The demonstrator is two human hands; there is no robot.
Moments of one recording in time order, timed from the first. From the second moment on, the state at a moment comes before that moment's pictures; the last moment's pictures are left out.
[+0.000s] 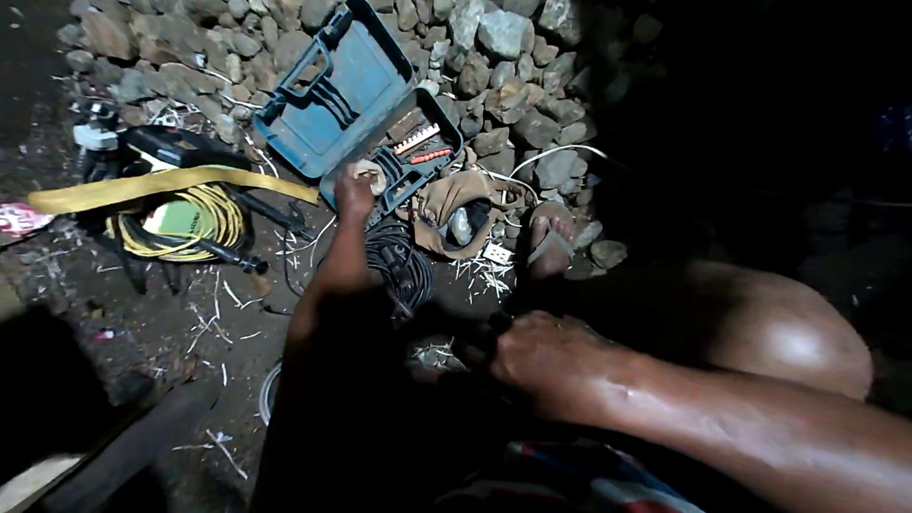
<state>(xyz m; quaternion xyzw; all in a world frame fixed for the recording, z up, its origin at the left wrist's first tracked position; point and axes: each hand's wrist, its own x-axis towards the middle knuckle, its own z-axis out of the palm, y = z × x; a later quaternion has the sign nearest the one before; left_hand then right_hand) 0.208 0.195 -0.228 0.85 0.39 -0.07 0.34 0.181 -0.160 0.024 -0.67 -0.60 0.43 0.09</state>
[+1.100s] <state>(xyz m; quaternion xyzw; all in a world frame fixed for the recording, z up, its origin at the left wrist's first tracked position) 0.131 0.017 -0.151 0.80 0.31 -0.03 0.51 0.198 -0.152 0.020 -0.73 -0.49 0.48 0.04</state>
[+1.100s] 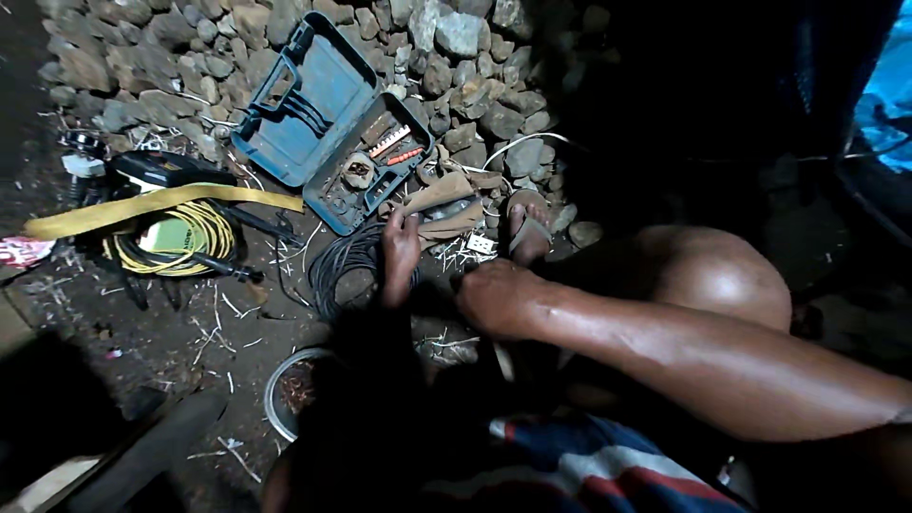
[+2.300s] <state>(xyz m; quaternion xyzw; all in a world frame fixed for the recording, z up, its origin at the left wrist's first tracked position) -0.006 -0.051 -0.205 0.76 0.48 -0.15 0.41 0.149 -0.175 -0.163 -0.70 -0.48 0.53 -0.07</state>
